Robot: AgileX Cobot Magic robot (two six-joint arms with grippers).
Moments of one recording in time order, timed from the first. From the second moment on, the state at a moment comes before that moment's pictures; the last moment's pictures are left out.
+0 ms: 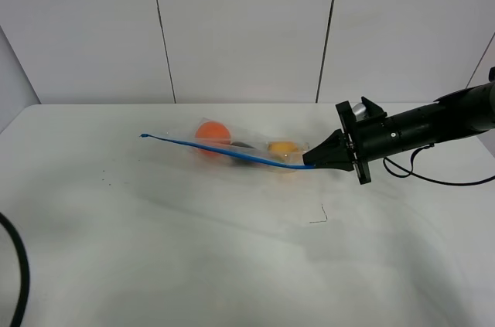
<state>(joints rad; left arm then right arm) -0.03 0.39 -0.50 0.01 1.05 0.06 -0.03 2.04 -1.12 1.30 1.20 -0.81</state>
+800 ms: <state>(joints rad) -0.03 -0.01 -0.49 -0.01 1.05 0.04 -0.03 2.04 -1.12 1.28 1.20 -0.81</state>
